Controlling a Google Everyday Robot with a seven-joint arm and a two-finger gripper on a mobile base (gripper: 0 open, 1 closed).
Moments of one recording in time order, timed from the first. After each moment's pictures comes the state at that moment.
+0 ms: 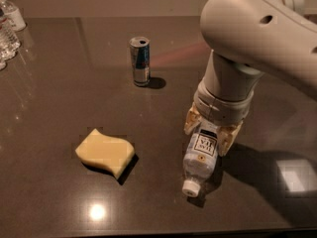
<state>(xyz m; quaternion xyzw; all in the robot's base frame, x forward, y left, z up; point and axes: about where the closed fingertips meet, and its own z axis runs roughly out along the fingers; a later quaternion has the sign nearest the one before) 0.424 -0.111 0.848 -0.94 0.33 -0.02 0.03</state>
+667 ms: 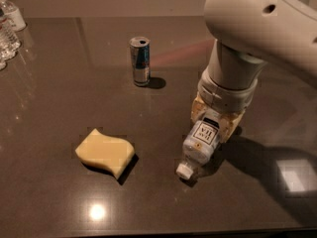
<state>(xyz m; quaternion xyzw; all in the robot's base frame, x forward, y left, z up) 0.448 -0.122 0.859 -0.93 0.35 -0.05 0.03</state>
